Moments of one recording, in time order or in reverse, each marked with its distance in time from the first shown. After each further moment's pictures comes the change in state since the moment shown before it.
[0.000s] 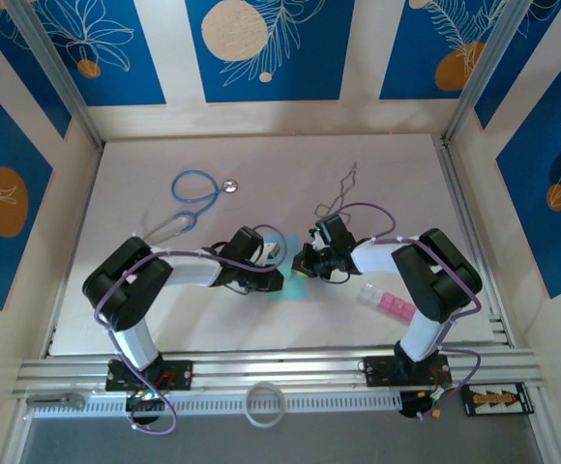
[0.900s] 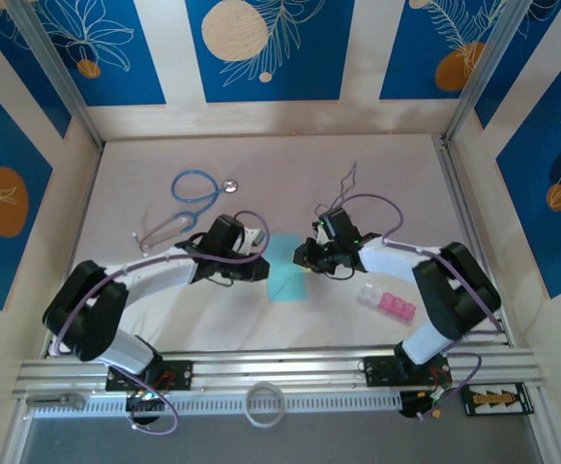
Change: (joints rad) left arm 0.097 -0.212 0.040 -0.201 -0.037 0.094; right arm 0.000 -0.174 0.039 -0.181 0.046 -0.039
